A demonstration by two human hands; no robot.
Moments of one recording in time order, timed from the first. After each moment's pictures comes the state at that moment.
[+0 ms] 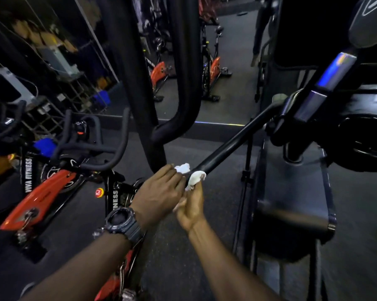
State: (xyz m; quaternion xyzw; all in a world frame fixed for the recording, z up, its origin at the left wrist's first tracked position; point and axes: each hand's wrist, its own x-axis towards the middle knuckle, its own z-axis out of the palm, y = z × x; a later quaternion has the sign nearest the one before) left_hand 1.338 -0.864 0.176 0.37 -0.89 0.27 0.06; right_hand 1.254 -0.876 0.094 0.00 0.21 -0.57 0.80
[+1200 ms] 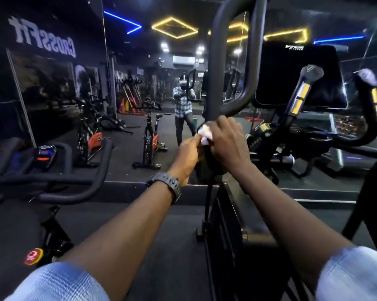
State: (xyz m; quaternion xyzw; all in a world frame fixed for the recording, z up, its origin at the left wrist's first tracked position) left_hand 1.423 -0.880 0.162 0.29 -0.59 -0.56 0.50; right_hand 1.296 -0.862 0.184 0.66 -0.55 0.29 0.42
